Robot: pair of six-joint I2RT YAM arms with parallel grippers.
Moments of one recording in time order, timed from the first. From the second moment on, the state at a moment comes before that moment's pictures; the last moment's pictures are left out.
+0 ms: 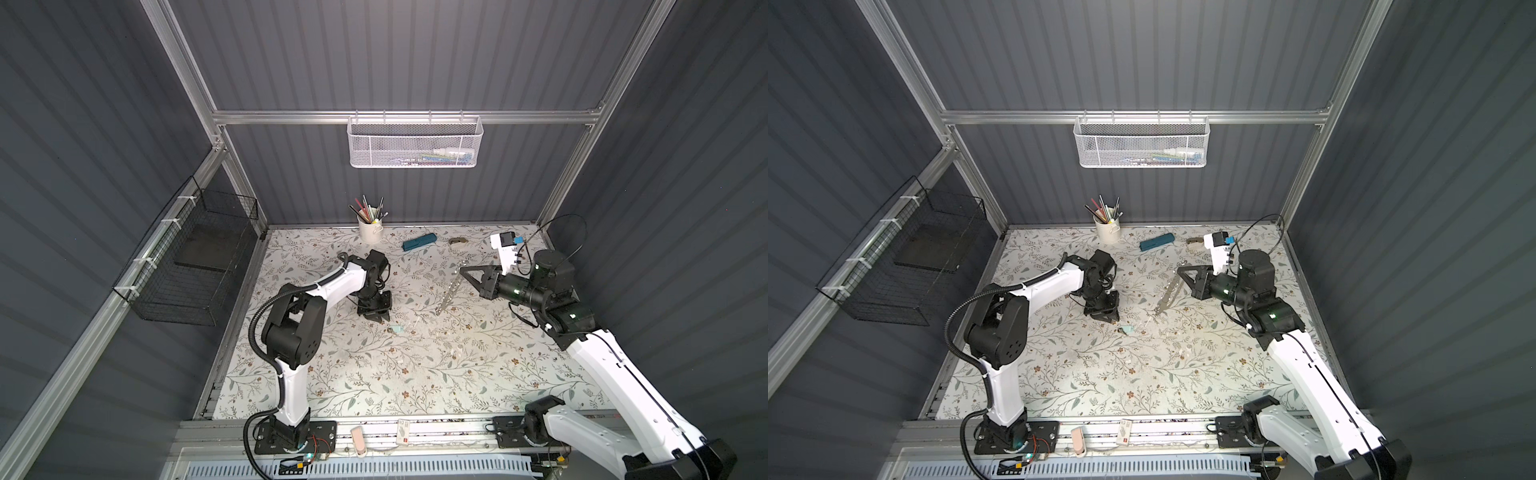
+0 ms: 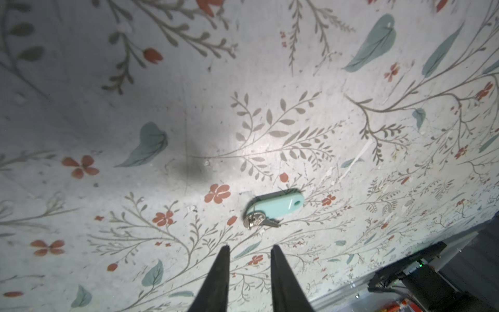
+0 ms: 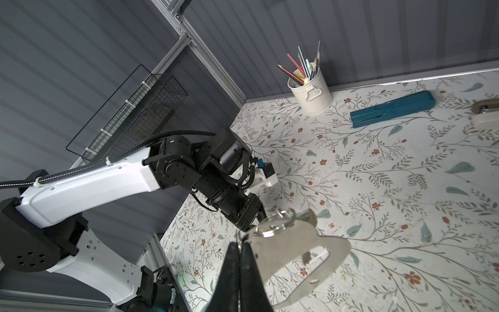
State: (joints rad) left arm -0.54 1.93 1.40 -0.95 0.33 -0.49; right arm 0.32 0.98 0.96 -0.27 -0.58 0.49
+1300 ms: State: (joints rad) left arm -0.66 1.65 0.89 -0.27 0.10 -0.67; right arm 0.32 0.99 0.98 -0.30 -0.58 0.49
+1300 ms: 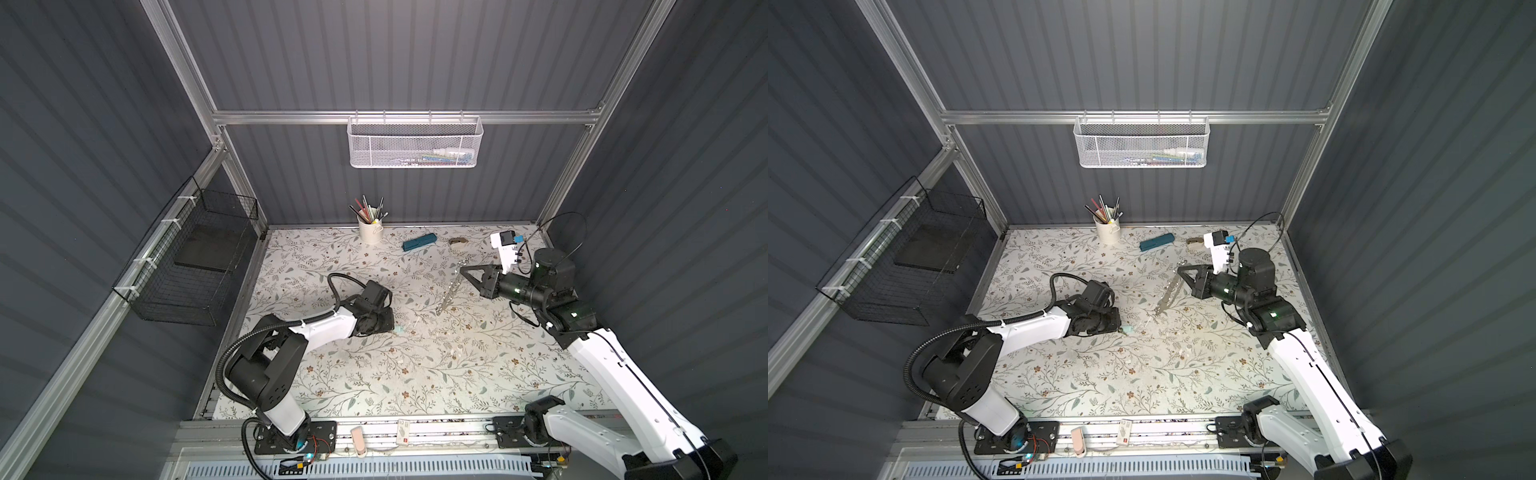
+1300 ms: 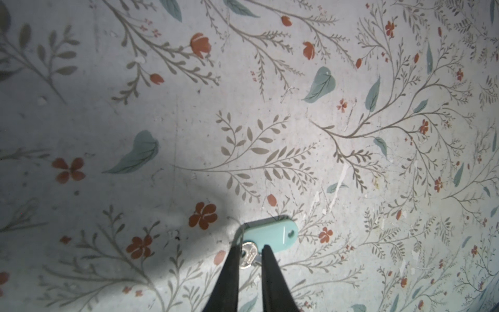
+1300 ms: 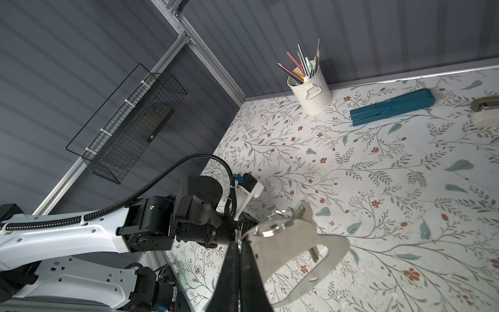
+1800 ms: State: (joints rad) left arm -0.66 1.67 0.89 -0.27 0.09 -0.66; right arm 0.32 0.99 0.98 -0.30 -0.58 0.49
